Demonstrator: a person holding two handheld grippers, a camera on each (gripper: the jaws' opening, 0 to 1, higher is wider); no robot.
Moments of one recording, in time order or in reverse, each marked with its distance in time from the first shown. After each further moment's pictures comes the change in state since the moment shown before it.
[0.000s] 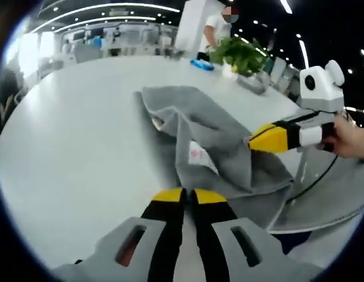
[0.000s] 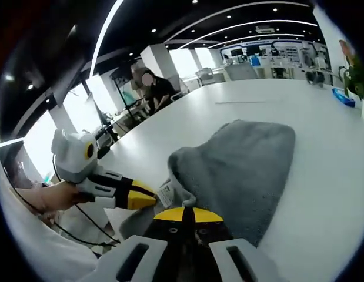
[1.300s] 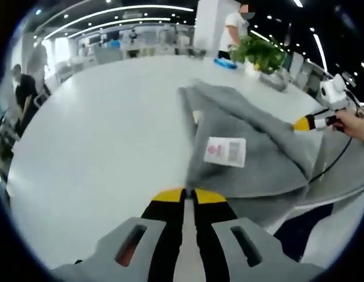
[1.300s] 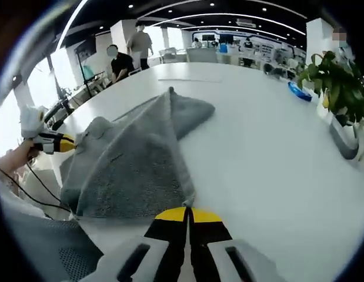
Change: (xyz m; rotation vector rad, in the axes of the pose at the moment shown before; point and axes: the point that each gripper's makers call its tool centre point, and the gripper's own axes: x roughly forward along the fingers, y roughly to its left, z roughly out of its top) left arm -0.044 0.068 -0.018 -0.001 0.029 0.187; right arm -0.079 -0.121 -0.051 -0.050 0.181 -0.364
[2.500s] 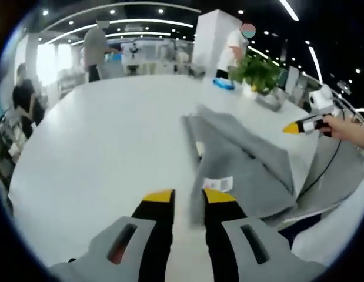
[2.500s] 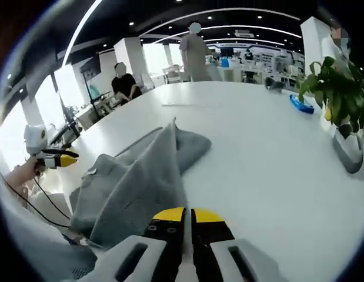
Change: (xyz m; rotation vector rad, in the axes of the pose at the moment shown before) left arm -0.025 0.003 0.059 -0.011 -0.156 -0.063; right arm -0.007 -0.008 0.066 0.041 -0.137 0.086
